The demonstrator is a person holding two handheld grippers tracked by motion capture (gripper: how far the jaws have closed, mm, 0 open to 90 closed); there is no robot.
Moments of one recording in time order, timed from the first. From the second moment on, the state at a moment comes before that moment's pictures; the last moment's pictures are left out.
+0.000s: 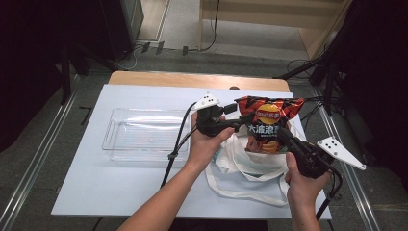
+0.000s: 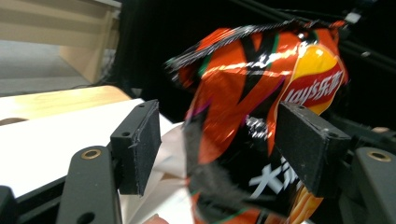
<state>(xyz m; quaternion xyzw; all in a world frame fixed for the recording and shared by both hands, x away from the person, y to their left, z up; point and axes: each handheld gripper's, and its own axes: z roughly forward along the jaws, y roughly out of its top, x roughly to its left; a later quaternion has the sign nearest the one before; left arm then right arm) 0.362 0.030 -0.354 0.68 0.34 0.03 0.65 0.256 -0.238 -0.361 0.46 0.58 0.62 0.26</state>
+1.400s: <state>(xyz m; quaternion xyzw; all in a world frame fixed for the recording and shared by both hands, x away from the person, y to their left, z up) 0.344 0.047 -0.299 0.67 0.31 0.07 0.66 0.237 -0.255 -0.416 0.44 0.64 0.58 0.26</state>
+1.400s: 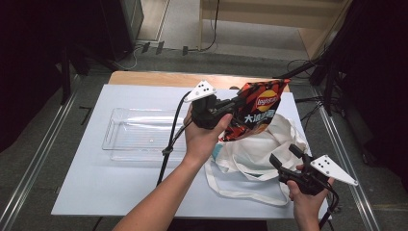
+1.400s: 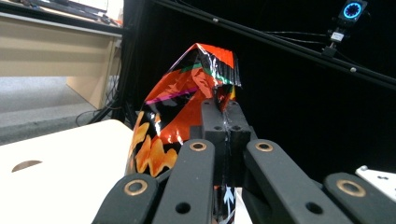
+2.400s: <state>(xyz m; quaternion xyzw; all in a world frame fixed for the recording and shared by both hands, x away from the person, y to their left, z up) 0.338 0.139 -0.279 0.66 0.32 0.12 0.67 0.239 -0.251 -0.431 0.46 0.64 0.56 0.26</state>
